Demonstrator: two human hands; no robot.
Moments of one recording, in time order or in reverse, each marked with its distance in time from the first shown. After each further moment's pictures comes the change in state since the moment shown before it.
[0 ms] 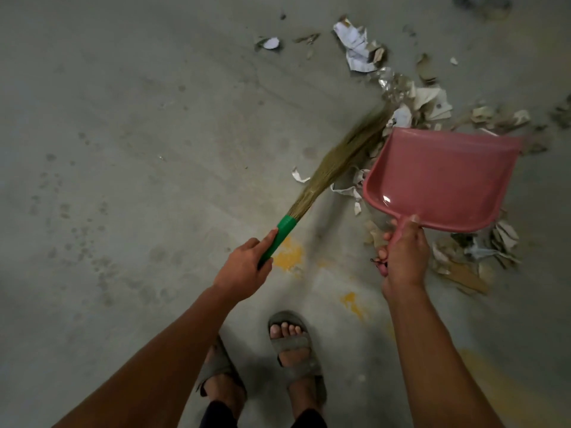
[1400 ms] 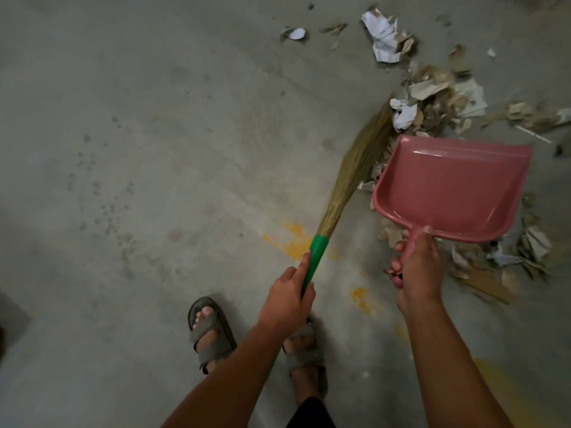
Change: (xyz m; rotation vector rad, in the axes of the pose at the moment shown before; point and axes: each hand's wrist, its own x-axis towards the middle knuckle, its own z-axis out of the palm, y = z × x) left_hand -0.064 0.090 0.077 -0.196 0.040 -0.212; right_hand 0.009 0.025 -0.035 -0.074 -0.091 0.079
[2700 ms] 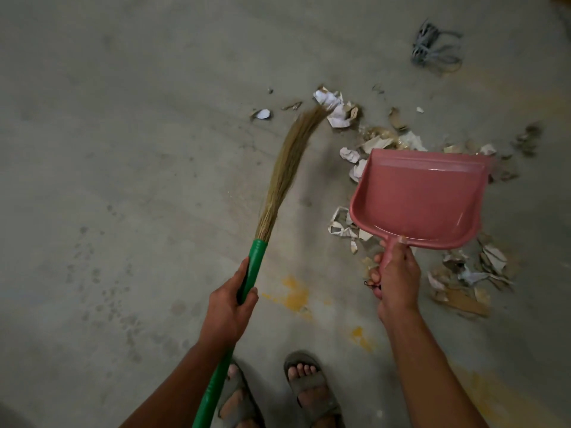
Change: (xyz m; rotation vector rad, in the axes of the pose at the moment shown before) left_hand 0.052 0.015 -0.192 -0.113 0.139 -0.028; right_hand -0.038 -0.100 0.046 0.152 0.040 -0.068
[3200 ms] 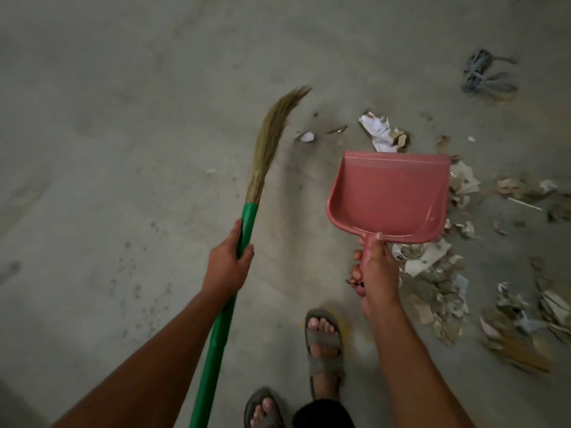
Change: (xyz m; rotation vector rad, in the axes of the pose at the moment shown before) left_hand 0.162 -0.016 -0.136 0.116 0.143 -0.087; right_hand -0.027 -0.012 0.184 -0.031 -0.200 0.052
